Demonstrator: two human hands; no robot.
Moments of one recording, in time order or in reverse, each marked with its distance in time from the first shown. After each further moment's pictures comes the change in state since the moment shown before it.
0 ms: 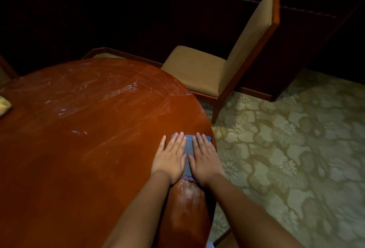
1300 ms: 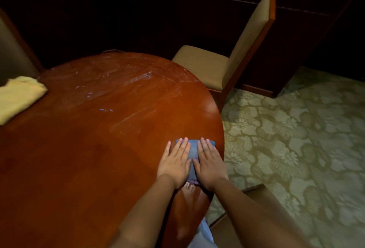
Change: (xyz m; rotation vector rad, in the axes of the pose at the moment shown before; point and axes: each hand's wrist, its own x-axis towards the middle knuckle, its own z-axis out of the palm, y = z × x) left_hand -0.117 0.014 0.026 0.009 -0.016 0.003; right_hand -0.103 -0.042 0.034 -0.054 0.036 0.023
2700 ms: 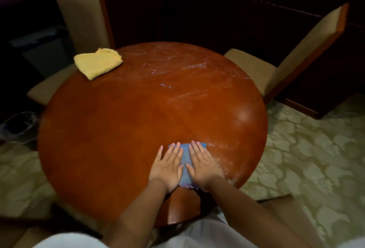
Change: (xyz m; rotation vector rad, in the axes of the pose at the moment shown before) left_hand -0.168 -0.070 0.046 -0.017 -0.067 -0.282; right_hand -0.062 -0.131 0.032 -0.073 -0.053 -0.374
